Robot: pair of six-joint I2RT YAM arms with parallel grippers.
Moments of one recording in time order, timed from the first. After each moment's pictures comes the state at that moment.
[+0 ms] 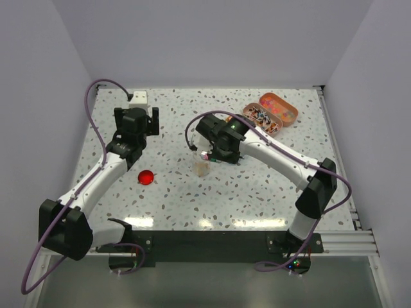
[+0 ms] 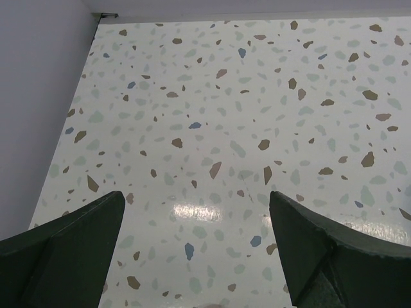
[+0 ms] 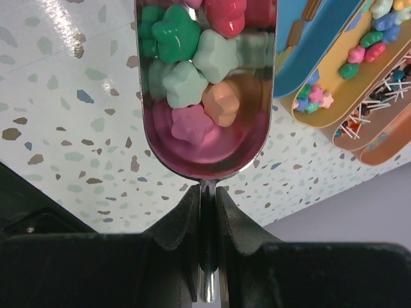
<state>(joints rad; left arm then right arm) -0.33 1.24 0.94 -0.11 -0.51 -0.06 0.89 1.74 1.72 -1.31 0.27 -0.44</state>
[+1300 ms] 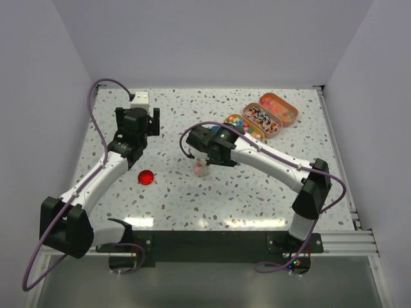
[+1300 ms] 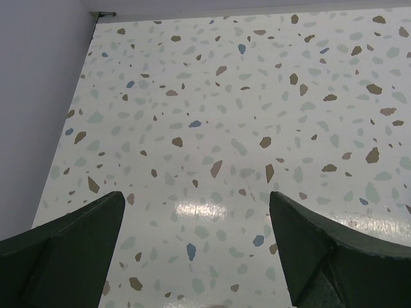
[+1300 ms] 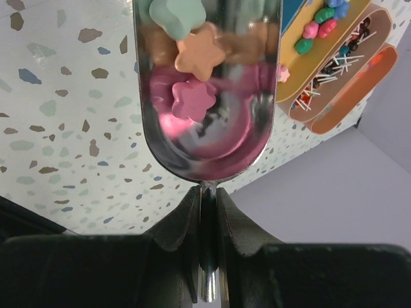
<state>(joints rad) -0.33 1.26 0.94 -0.10 -0.51 -0.04 0.99 1.77 1.72 -1.35 0.51 -0.43</state>
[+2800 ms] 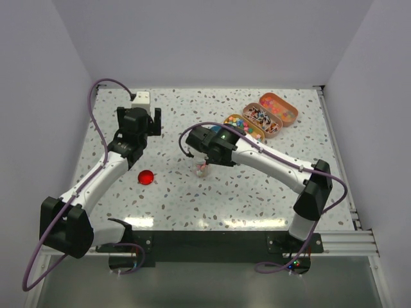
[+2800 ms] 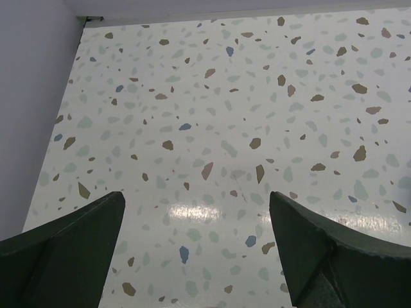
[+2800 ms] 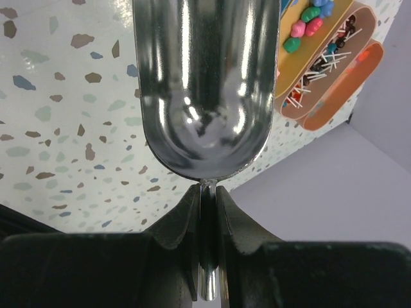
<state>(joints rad) -0.33 1.26 0.94 -0.09 -0.48 -0.04 1.01 1.76 1.72 -1.34 0.55 -0.42</state>
